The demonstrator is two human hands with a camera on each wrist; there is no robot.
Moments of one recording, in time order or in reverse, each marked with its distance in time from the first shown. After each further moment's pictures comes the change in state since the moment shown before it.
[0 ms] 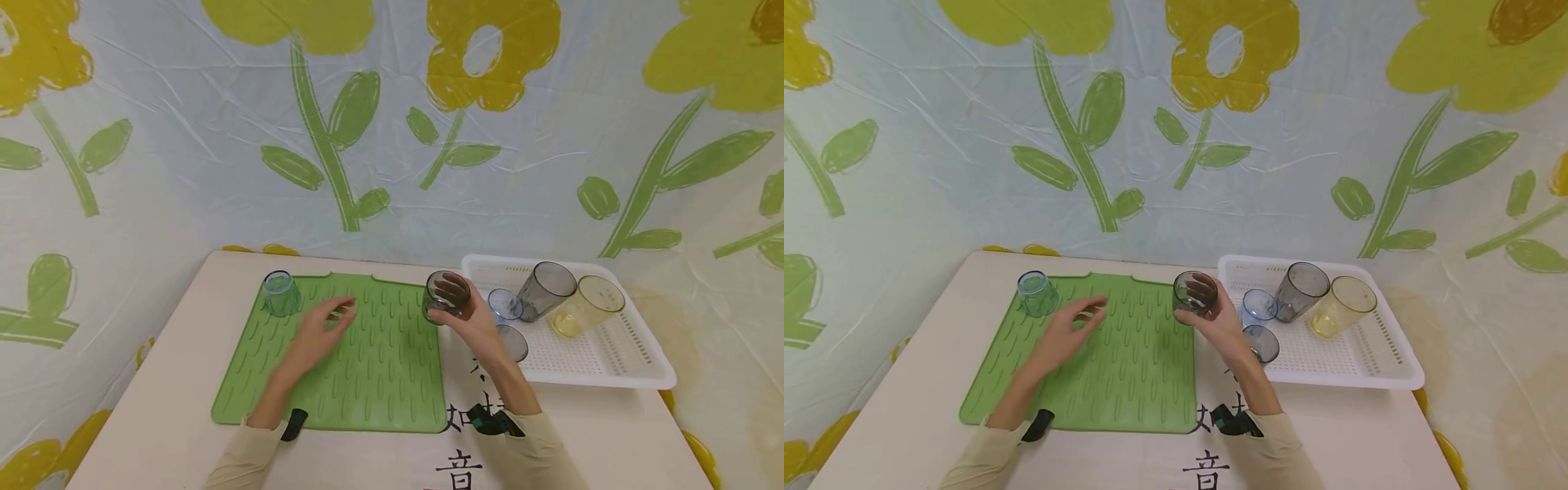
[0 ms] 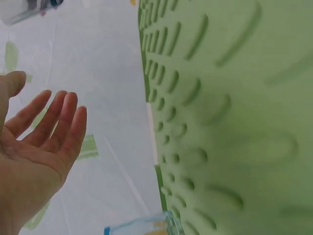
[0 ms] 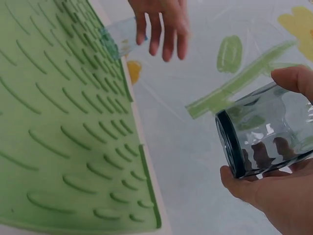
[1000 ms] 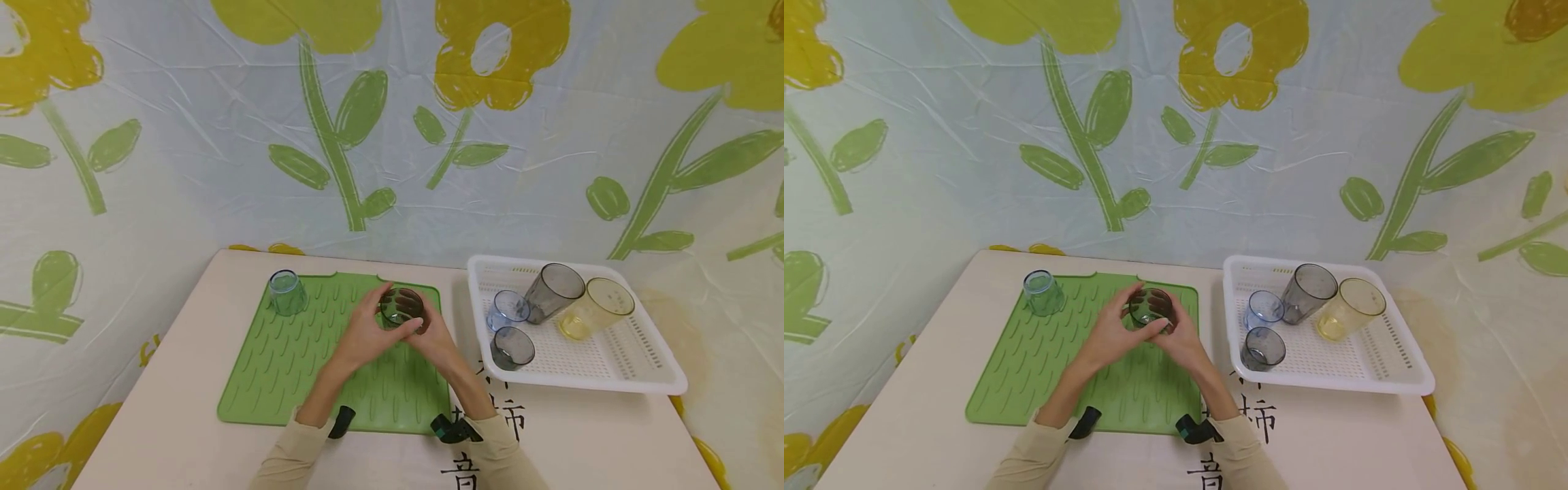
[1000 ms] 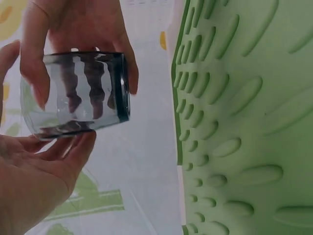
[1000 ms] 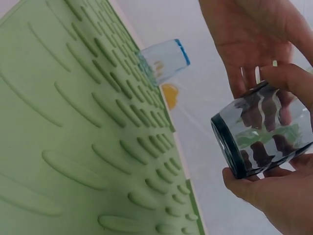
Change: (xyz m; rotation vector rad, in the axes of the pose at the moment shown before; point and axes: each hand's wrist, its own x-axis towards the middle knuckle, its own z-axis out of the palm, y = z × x) left_hand 0.015 0.044 0.054 -0.122 -0.015 -0.112; right_hand 0.013 0.045 0.059 -0.021 -0.112 -0.008
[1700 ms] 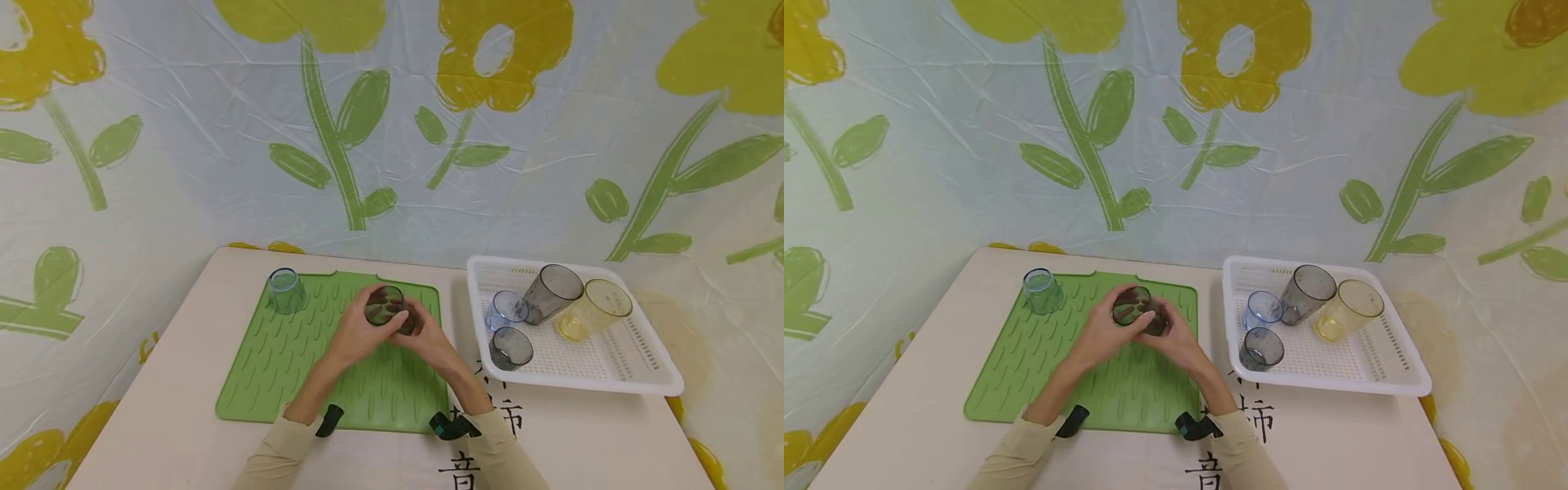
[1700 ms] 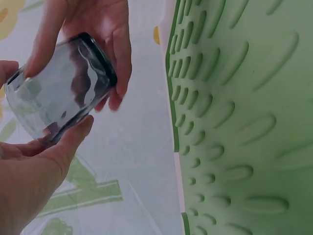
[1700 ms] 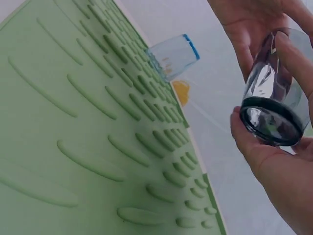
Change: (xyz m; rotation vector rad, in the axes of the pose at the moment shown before) left_hand -0.003 0.003 -0.014 -0.049 0.014 -0.036; right_hand 0.002 0.007 0.001 0.027 -0.105 0.104
